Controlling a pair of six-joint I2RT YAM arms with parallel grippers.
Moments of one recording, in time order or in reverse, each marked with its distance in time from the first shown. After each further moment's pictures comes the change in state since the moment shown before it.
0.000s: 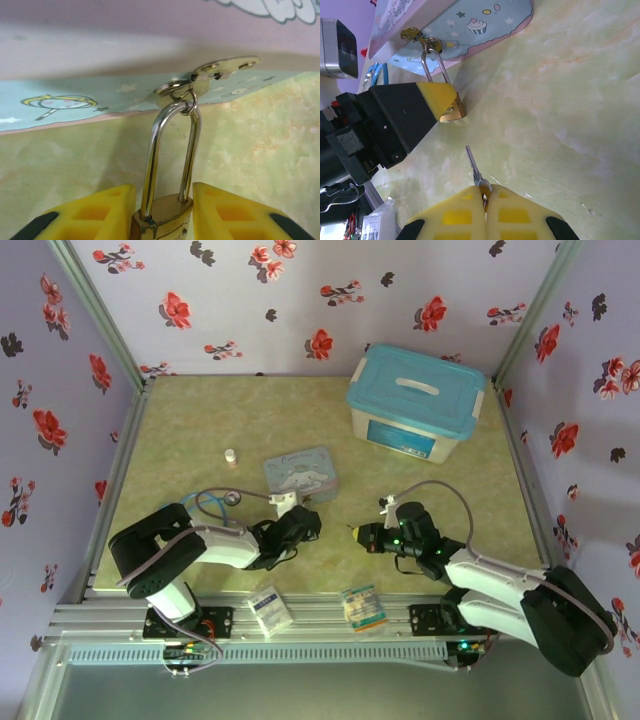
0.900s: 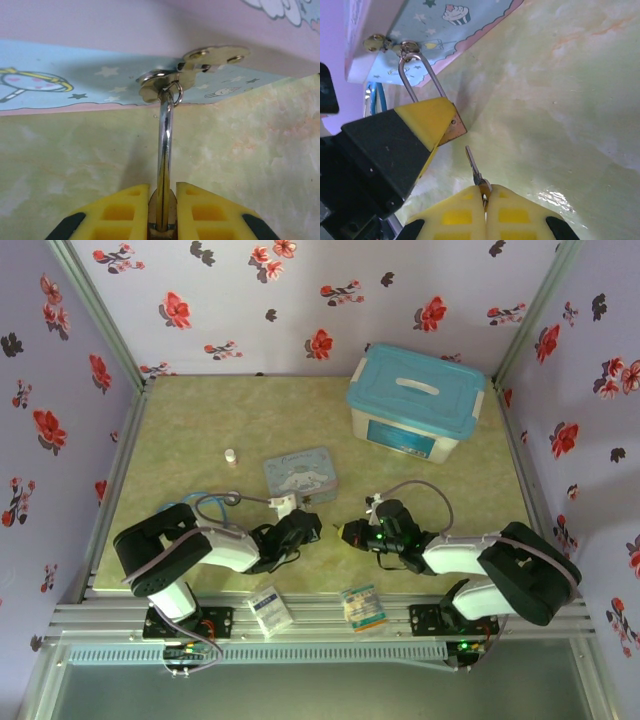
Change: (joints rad) left arm -0.013 0.022 -0.043 0.134 0.011 -0.073; right arm 0.082 0.312 0.065 0.238 0.037 0.256
